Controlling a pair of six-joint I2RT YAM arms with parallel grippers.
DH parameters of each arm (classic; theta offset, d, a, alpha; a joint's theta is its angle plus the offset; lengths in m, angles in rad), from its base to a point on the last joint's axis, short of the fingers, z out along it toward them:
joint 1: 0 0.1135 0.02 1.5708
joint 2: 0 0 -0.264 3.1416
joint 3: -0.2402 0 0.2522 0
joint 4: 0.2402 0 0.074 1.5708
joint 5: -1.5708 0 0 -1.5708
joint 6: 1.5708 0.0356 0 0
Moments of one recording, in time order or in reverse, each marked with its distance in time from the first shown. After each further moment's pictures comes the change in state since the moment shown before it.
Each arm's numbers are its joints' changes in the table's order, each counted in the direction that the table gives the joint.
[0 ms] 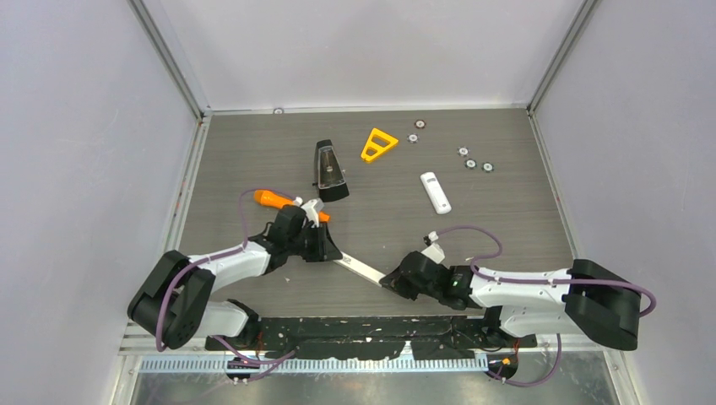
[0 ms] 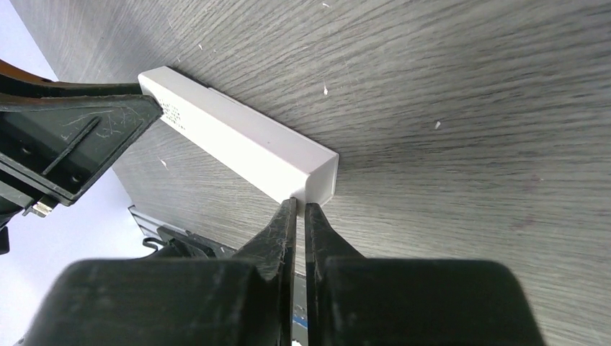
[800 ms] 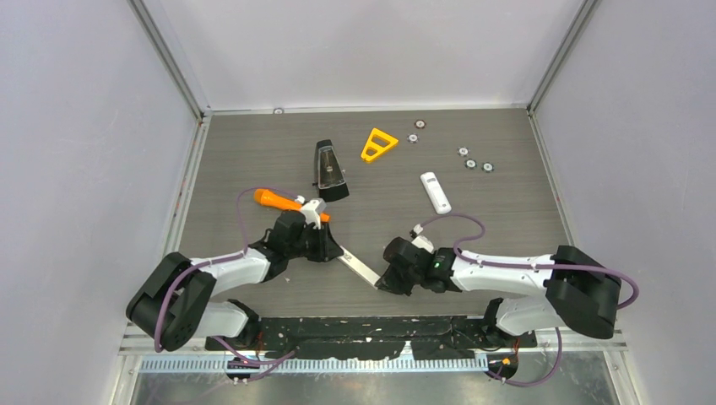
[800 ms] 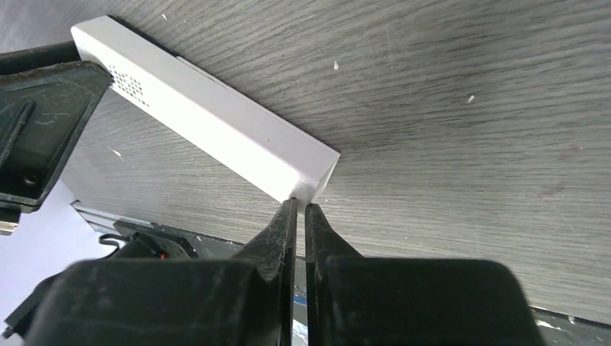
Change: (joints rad) left arm -0.034 0.027 0.076 -0.209 0.048 0.081; right arm -0.038 -0.138 -0.210 0.233 0.128 -0.057
